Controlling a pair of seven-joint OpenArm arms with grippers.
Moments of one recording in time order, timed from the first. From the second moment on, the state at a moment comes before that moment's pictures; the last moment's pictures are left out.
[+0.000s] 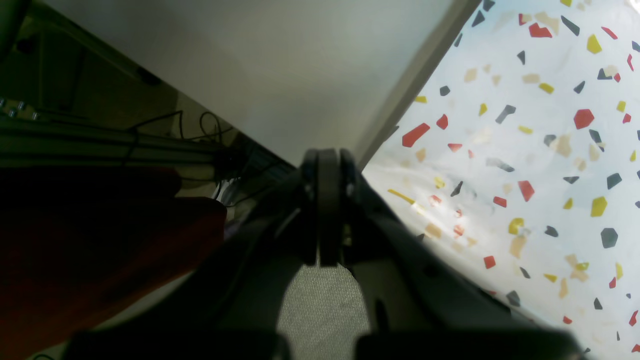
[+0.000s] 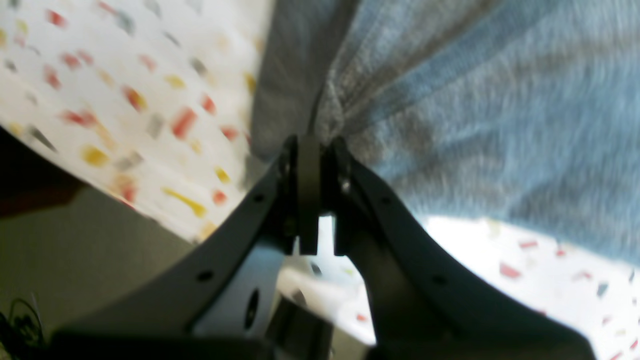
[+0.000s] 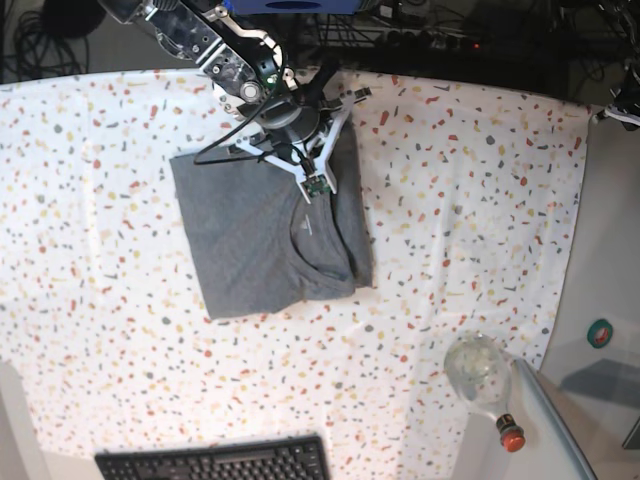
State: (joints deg) left arm 23.4 -15.5 -52.6 88.8 -18.1 -17.2 43.5; right arm -8.2 5.5 -44.7 91.6 10.8 -17.8 -45.7
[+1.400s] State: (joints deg) left arm 8.4 -8.4 -10.3 77.1 -51.0 -16.3 48.6; right arm -17.9 15.9 -28.1 109.0 11.3 -17.6 -45.9
